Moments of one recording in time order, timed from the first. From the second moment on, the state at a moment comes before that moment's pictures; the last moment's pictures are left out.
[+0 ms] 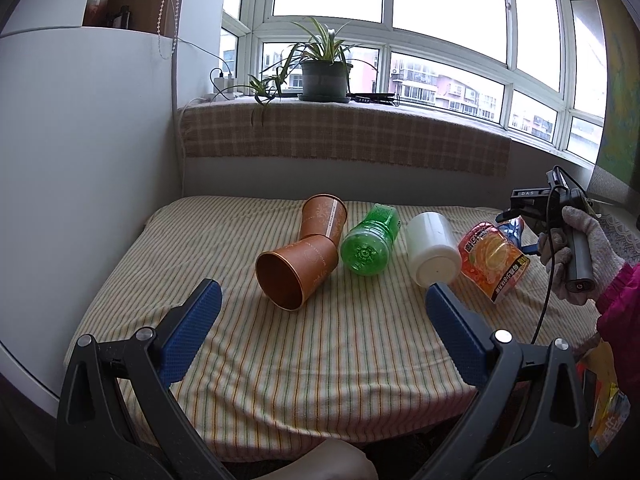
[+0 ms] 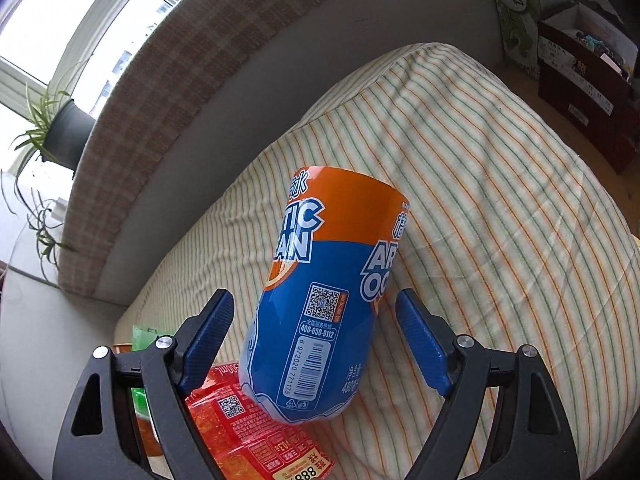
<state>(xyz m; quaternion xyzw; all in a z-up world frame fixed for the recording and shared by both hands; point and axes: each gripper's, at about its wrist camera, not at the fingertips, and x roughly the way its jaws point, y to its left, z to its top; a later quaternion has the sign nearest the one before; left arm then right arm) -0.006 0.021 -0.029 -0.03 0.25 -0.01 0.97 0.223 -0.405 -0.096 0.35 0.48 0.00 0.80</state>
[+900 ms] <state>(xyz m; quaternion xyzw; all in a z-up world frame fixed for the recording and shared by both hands) 0.000 0.026 -0.027 -0.03 0.25 -0.01 0.97 0.218 -0.446 -0.083 0.37 0.47 0.02 0.80</state>
